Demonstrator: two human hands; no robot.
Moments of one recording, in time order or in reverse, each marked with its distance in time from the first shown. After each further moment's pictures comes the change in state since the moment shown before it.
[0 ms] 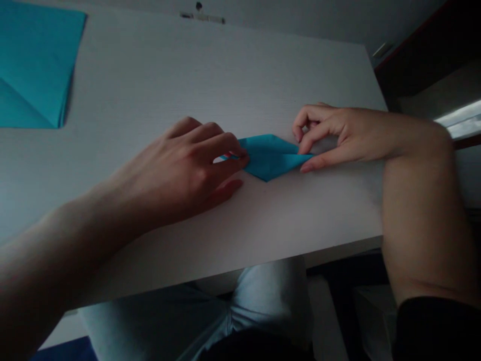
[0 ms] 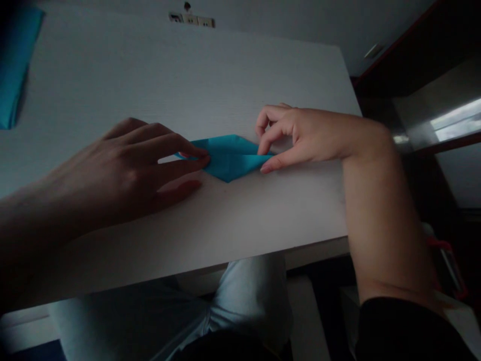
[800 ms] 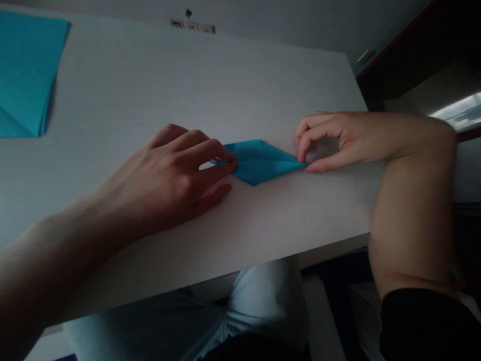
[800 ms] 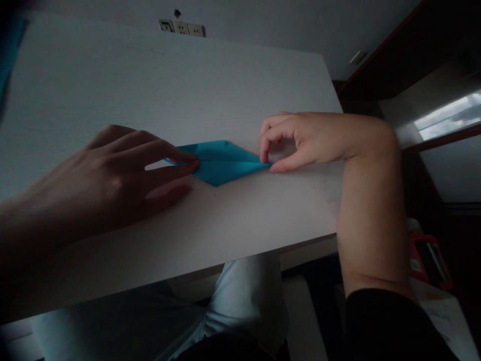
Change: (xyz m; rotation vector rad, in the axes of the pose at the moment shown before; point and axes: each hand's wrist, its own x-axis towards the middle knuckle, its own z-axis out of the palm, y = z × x) left_hand -0.003 0.000 -0.003 -0.004 0.005 -0.015; right_hand -0.021 -0.009 -0.018 -0.061 -0.065 0.032
